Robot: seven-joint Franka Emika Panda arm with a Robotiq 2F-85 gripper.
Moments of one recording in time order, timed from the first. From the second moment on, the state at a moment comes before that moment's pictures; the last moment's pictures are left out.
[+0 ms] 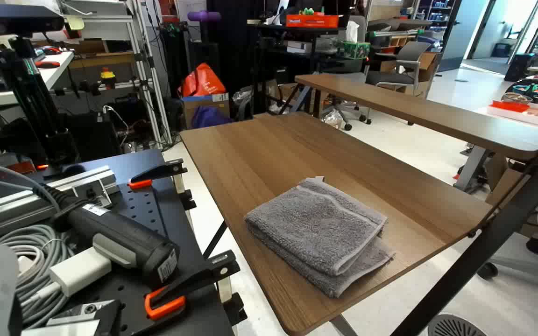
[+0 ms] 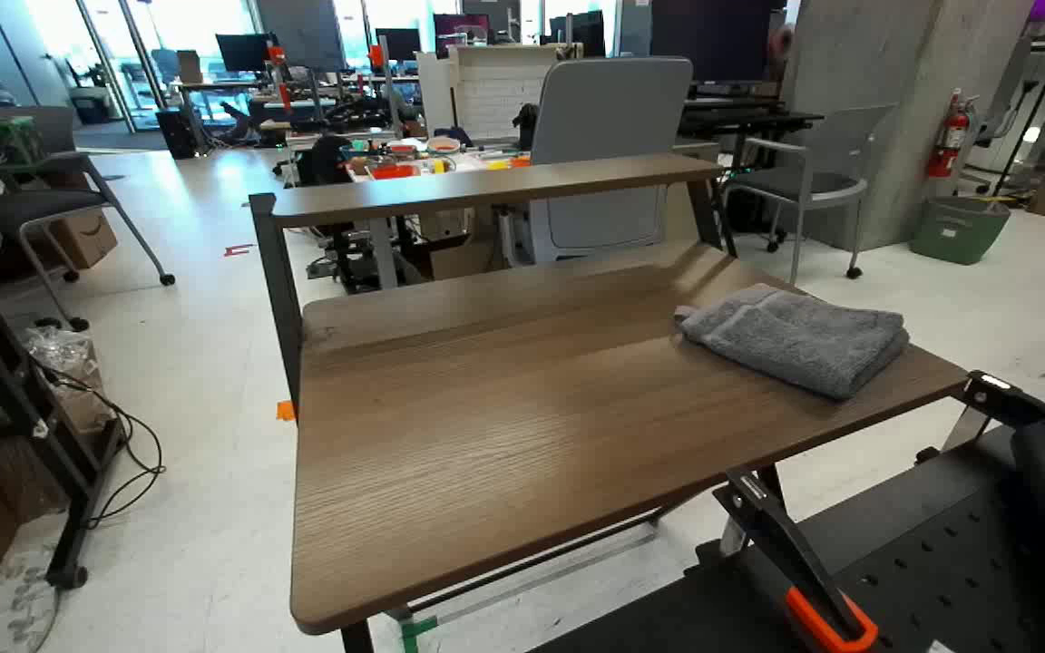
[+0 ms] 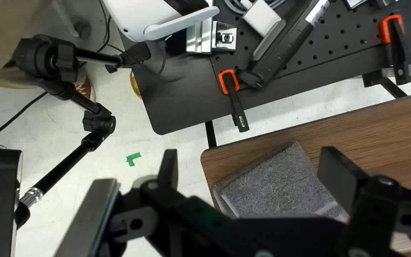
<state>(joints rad) -0.20 -0.45 -0.11 -2.52 -0.16 1.90 0.04</state>
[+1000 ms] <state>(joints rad) -0.16 0.01 -0.10 -2.36 -0.14 2.21 0.23</state>
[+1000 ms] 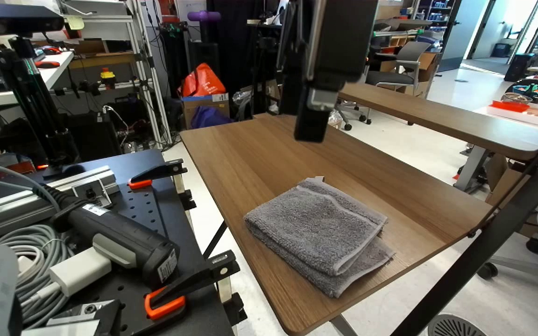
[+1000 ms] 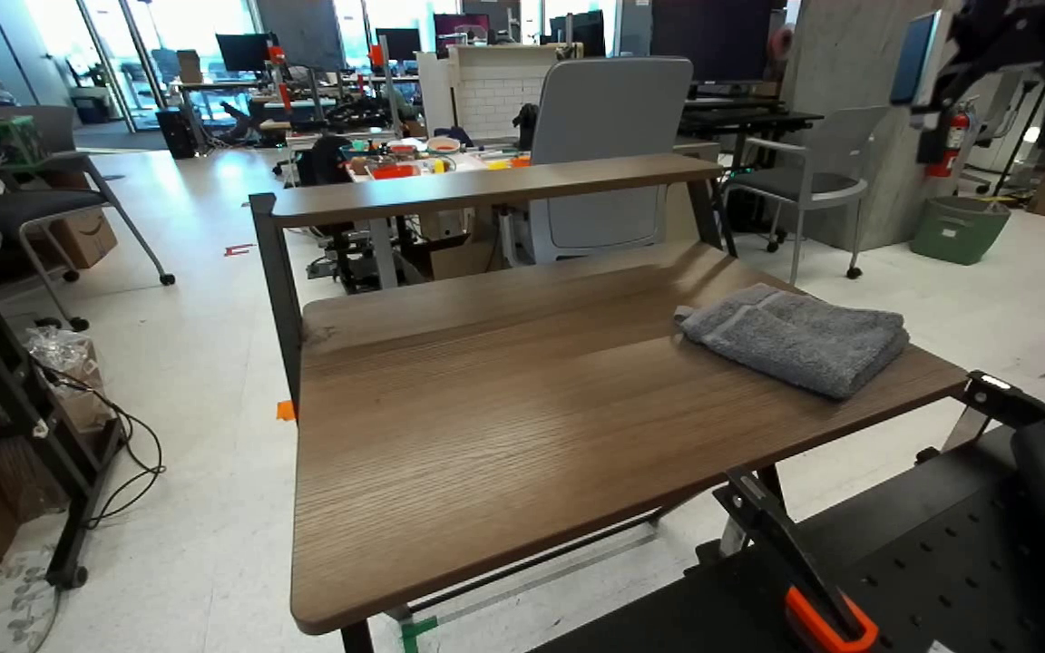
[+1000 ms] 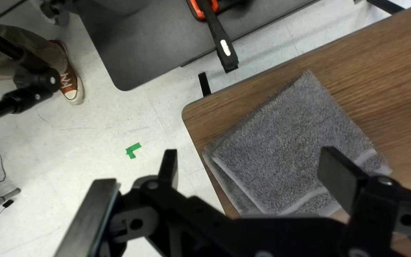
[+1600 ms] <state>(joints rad) -0.09 0.29 -0.09 -2.28 -0.03 2.45 0.25</state>
